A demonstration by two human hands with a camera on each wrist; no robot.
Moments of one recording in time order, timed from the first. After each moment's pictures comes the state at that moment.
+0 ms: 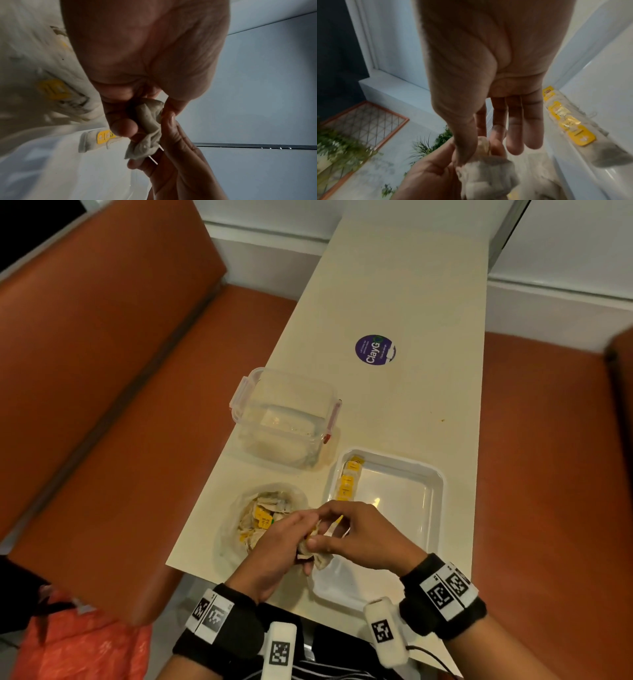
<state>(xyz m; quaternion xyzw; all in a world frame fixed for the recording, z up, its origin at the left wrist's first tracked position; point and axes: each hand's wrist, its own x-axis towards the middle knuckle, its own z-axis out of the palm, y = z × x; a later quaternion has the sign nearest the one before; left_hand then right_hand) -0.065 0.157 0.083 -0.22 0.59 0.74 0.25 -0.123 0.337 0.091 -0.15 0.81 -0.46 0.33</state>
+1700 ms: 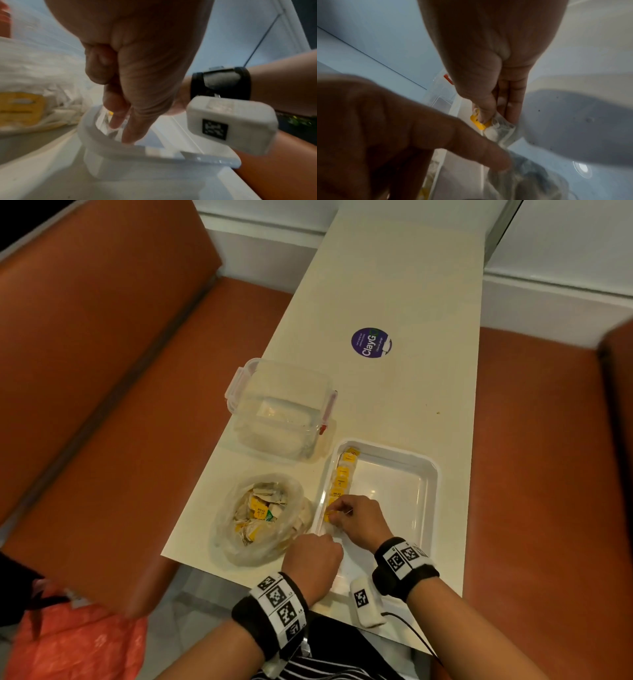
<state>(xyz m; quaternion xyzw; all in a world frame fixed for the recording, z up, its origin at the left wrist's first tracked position) -0.053 0.214 0.033 0.19 0.94 -0.02 0.27 -0.132 0.344 -0.023 0.00 0.87 -0.42 0.27</state>
